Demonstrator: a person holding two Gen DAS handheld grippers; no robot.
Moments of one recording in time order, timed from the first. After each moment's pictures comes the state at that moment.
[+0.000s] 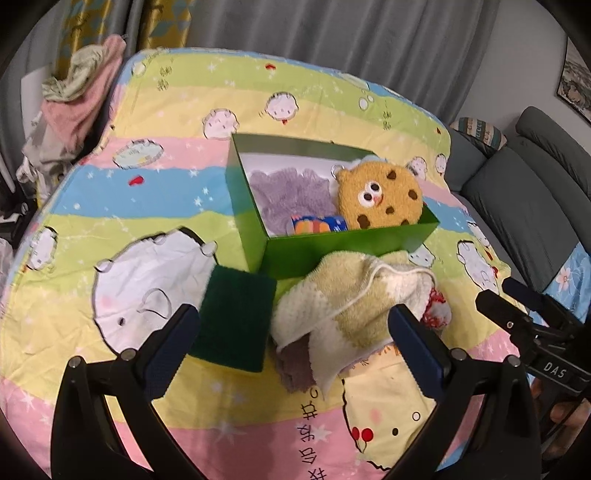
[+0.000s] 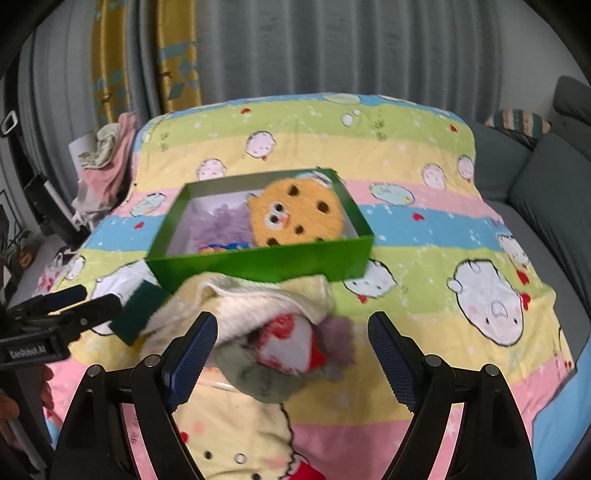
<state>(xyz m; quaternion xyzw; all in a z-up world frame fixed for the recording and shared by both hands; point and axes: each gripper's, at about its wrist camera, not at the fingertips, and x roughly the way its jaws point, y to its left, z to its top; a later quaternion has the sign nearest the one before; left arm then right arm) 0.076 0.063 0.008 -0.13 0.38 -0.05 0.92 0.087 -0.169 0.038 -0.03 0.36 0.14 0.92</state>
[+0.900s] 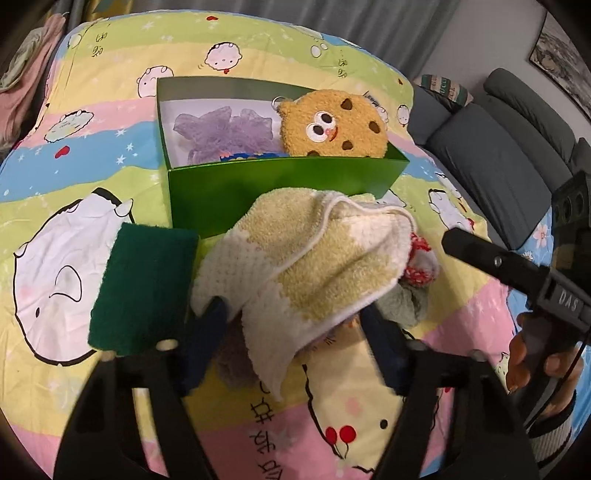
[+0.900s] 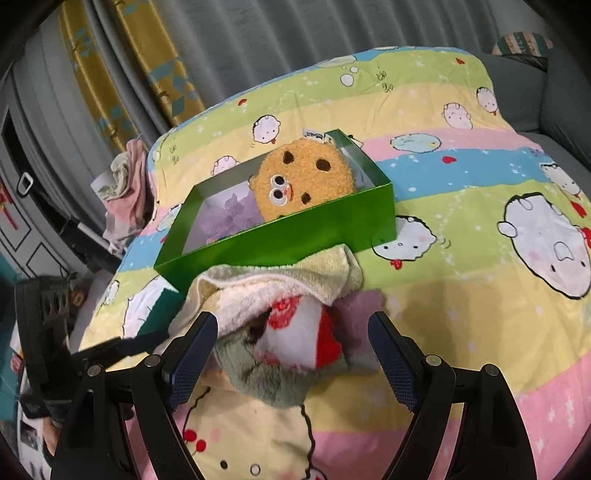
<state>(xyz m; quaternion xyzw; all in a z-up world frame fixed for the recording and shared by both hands) 0.100 0.023 -0.040 -0.11 0.43 -0.14 0.88 0.123 -0.199 -0.007 0.11 0.39 0.22 0.89</state>
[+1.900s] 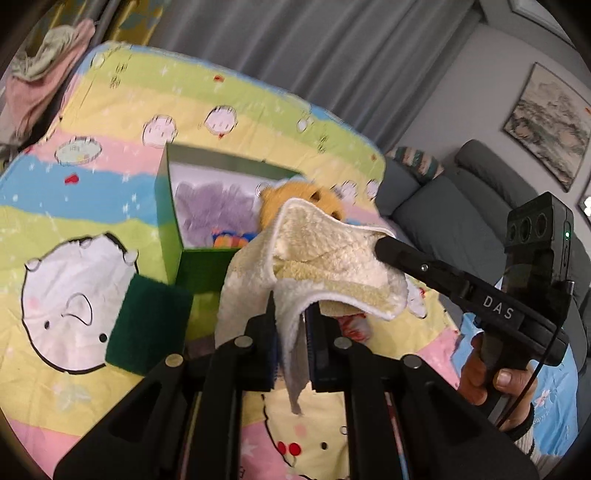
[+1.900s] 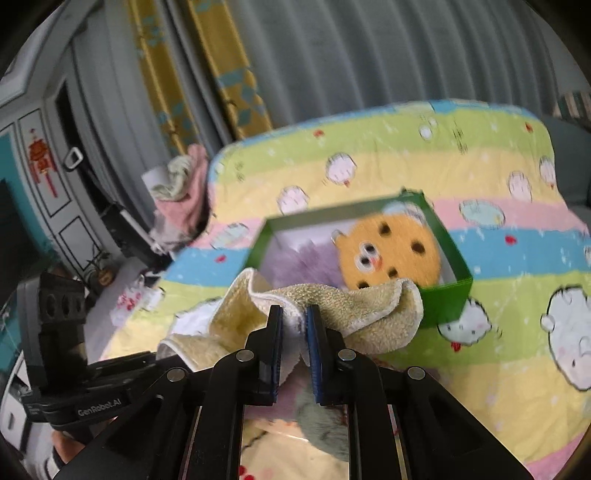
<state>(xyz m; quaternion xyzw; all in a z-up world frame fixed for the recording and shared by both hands) 0.069 0.052 0.016 -0.21 0.32 -0.17 0.91 0.119 -0.152 0.055 0.06 0.31 0.32 0.89</state>
